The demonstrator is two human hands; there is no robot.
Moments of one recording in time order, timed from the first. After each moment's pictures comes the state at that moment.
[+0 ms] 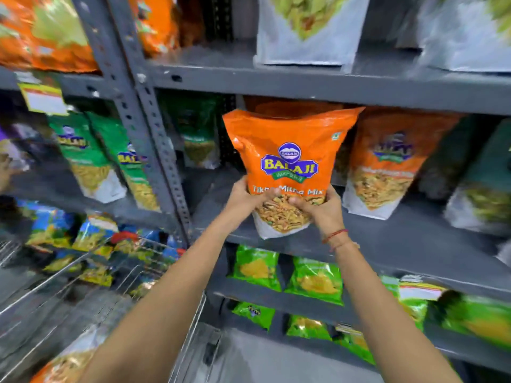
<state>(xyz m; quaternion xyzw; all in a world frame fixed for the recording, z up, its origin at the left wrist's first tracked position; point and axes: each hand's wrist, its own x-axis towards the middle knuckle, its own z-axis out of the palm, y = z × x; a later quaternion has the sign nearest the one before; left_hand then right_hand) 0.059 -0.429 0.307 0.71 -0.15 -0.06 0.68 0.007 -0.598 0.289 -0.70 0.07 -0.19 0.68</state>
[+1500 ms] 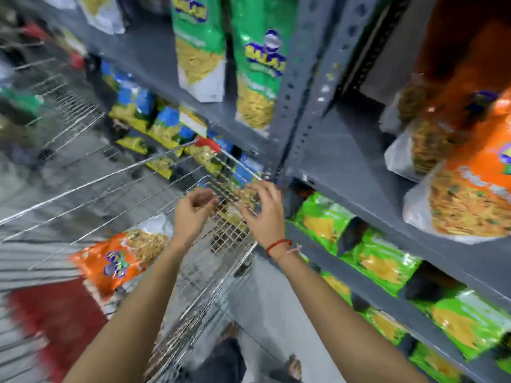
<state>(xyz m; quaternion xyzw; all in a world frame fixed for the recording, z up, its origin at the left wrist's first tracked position) -0.002 -0.134 0.127 0.76 0.19 0.05 0.62 0.014 -0.298 0.158 -0.88 -0.14 -0.10 0.45</state>
